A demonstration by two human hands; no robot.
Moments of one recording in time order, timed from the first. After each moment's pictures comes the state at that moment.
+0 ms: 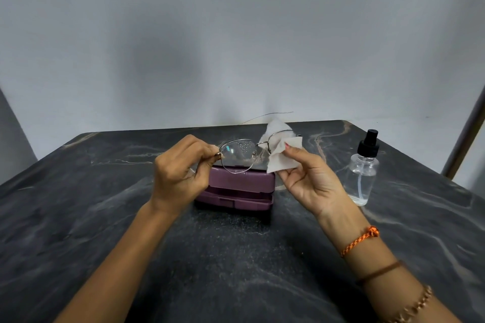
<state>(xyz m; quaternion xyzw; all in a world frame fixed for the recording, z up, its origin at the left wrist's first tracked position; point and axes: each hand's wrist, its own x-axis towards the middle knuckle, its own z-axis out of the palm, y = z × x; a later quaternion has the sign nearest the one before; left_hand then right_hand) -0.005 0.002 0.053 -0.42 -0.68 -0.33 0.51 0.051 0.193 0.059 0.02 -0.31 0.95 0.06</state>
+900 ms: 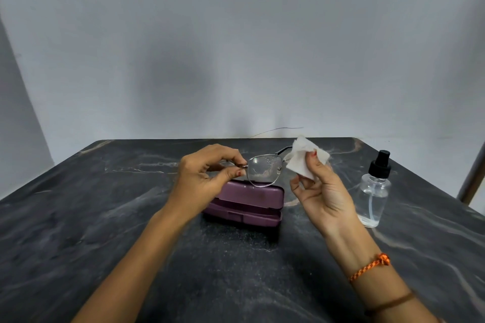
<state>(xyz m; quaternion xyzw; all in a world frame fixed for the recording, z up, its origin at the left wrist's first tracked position) 0.002 0.007 0.068 -0.43 -0.69 -0.50 0.29 0.052 0.189 0.060 -0.01 -0.34 0.92 0.18</state>
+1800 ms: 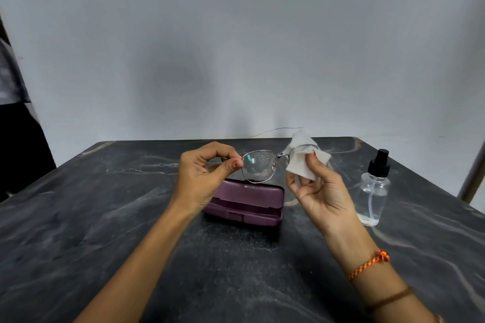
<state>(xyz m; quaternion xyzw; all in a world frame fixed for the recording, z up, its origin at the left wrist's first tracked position) 0.002 0.014 0.067 -0.38 -0.62 -0.65 0.20 0.052 0.191 0.061 0.00 -0.23 0.96 0.12</state>
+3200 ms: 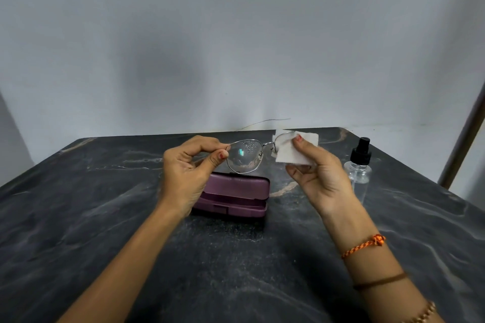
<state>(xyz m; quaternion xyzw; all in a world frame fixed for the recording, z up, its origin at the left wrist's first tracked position) 0.005 0.025 0.061 -0.36 -0.60 -0.67 0.24 0.058 0.208 0.072 -0.04 -0.40 0.90 0.18</state>
